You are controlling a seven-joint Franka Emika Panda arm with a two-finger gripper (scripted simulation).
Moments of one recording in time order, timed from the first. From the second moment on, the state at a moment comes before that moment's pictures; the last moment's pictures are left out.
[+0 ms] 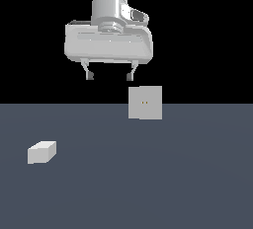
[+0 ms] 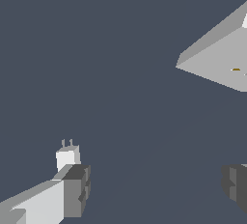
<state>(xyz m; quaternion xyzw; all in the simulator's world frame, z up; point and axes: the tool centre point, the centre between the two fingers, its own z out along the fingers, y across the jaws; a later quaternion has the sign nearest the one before) 0.000 0.039 0.162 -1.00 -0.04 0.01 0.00</state>
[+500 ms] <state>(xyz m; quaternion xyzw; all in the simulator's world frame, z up) -0.004 0.044 0.158 -1.00 -0.05 0.00 0.00</state>
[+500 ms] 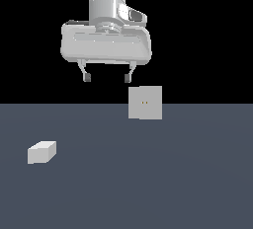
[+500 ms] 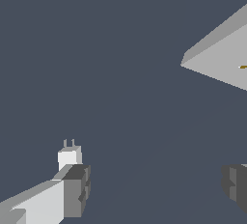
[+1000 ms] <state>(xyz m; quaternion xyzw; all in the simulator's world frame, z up) -0.021 0.066 0.140 -1.00 -0.06 -0.04 0.01</state>
